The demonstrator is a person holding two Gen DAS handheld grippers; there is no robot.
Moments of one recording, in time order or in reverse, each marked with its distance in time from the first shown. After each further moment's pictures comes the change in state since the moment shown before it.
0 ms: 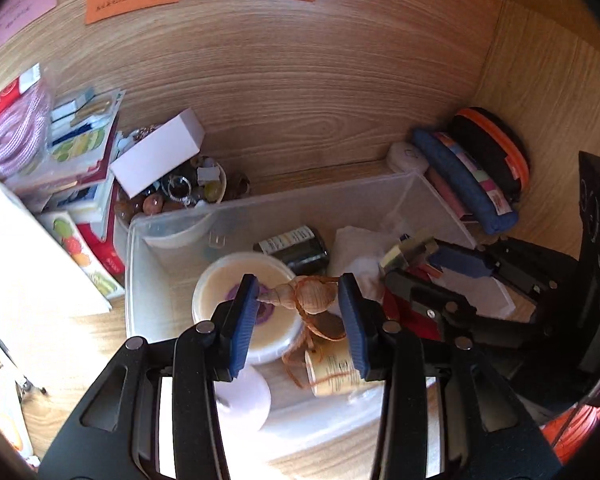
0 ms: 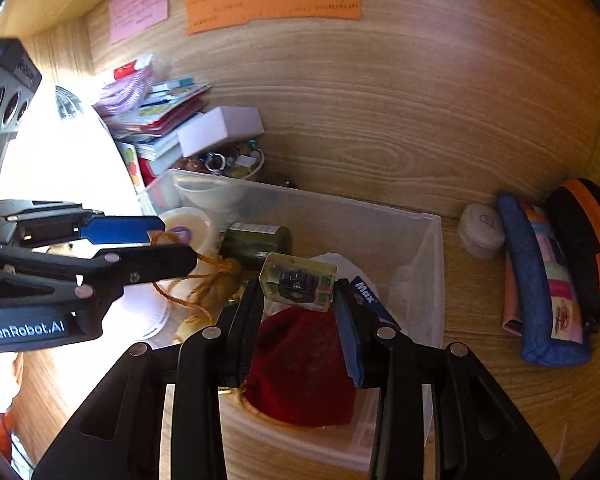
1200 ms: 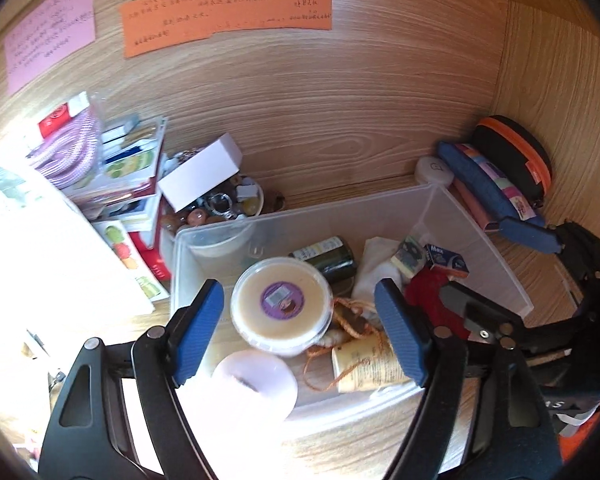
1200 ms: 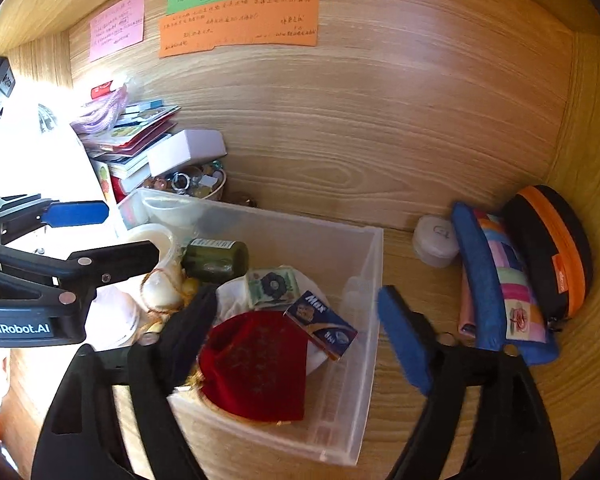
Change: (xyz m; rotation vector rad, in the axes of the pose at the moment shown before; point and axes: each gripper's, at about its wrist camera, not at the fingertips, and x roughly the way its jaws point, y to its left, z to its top) left arm -0.028 -0.011 -0.013 0.012 -0.084 0.162; right arm -0.025 -0.010 -0.003 -0.010 -0.064 -0.083
